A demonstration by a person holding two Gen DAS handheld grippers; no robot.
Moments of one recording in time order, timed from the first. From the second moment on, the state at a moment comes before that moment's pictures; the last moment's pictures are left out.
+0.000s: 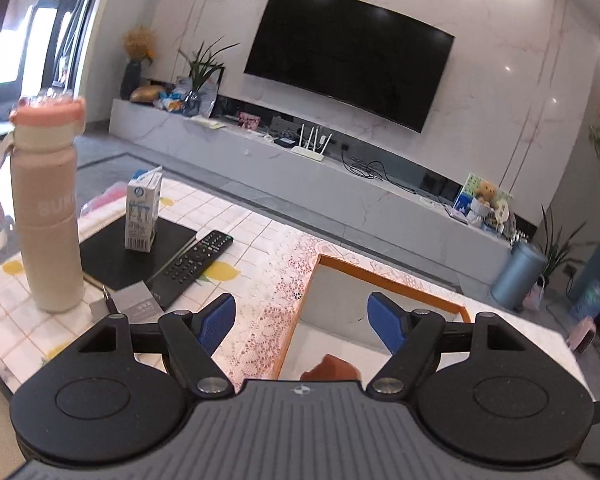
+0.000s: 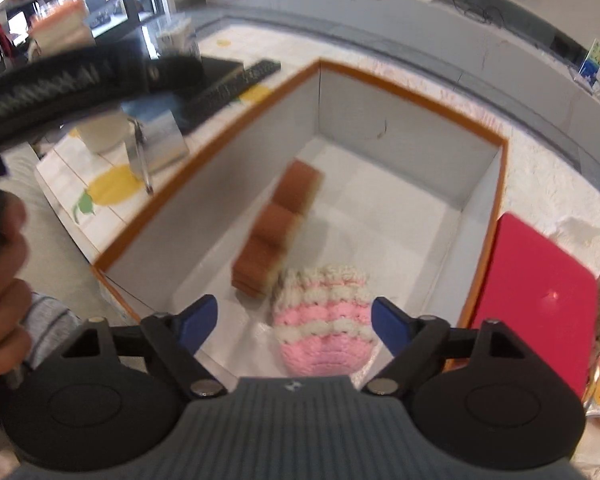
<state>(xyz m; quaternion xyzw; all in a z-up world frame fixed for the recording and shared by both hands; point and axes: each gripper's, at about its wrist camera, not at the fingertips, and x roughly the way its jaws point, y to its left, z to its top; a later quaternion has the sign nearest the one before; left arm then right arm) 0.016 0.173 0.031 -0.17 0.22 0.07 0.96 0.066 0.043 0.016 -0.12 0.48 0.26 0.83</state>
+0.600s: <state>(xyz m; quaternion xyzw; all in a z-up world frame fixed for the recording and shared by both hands) -0.009 0.118 0.070 -0.09 0.14 0.04 0.99 -0.002 -0.028 0.104 -0.18 0.29 0.25 0.91</state>
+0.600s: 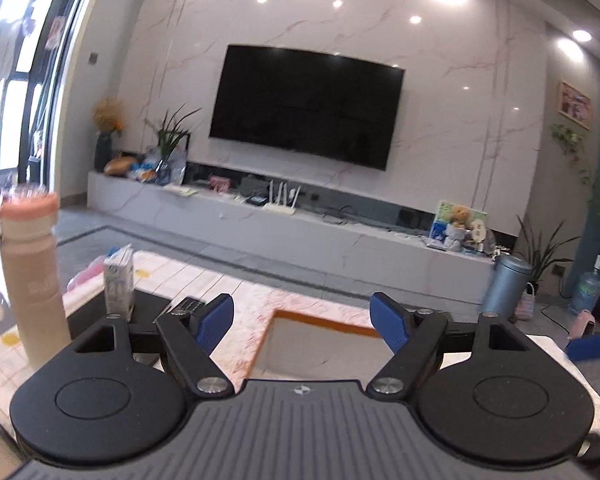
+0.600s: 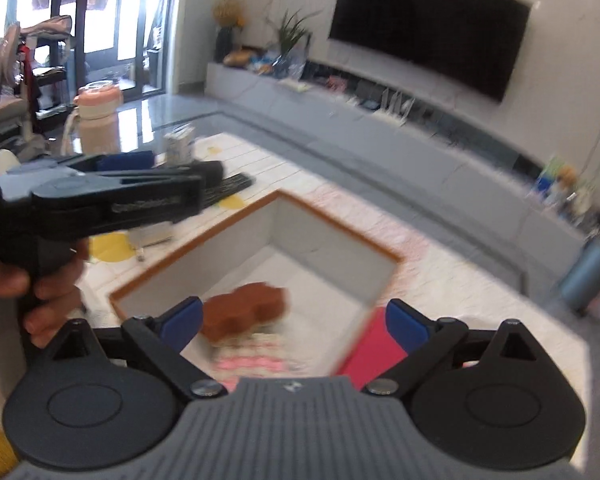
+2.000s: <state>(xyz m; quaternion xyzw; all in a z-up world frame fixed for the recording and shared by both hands) 0.034 -0.102 -0.016 0.04 0.35 -0.18 0.92 0.058 -0.321 -0.048 0.09 0.40 -0.02 0.91</state>
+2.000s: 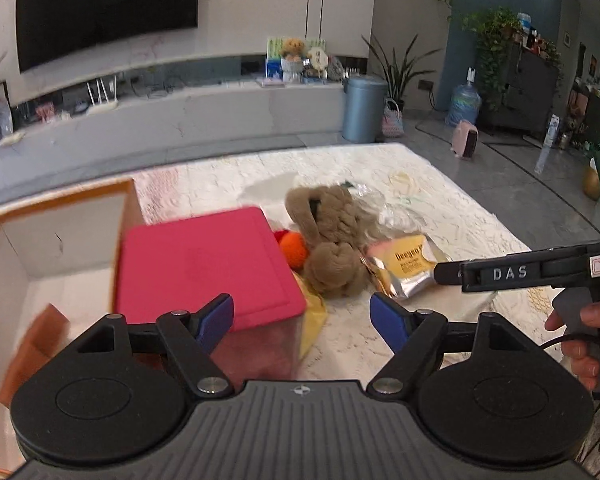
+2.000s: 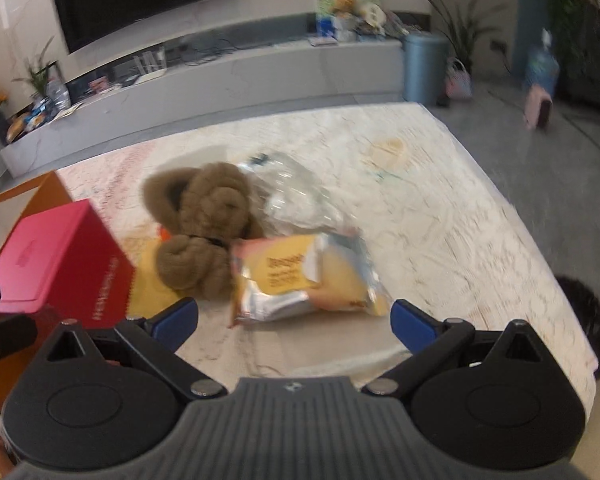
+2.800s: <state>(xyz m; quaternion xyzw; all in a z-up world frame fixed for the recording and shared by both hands) 0.010 -0.088 -0.008 0.03 0.33 -0.17 0.93 0.091 -0.327 -0.110 0.04 0.50 -0.04 0.87</state>
